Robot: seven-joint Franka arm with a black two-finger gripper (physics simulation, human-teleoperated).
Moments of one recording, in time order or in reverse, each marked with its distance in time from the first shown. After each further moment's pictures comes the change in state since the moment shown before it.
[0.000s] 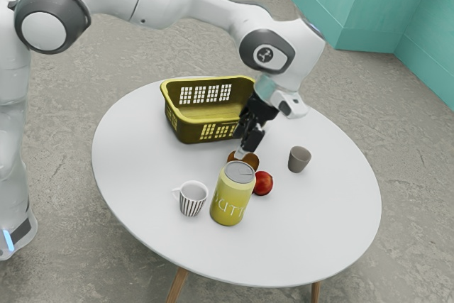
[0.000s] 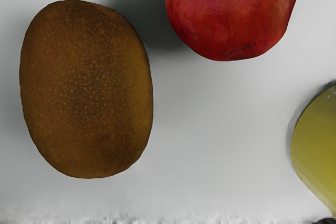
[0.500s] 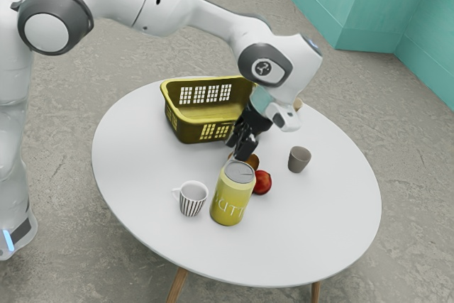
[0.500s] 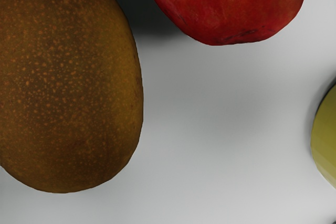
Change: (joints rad) arm 0.002 0.018 -0.008 -0.052 0.014 0.027 0.033
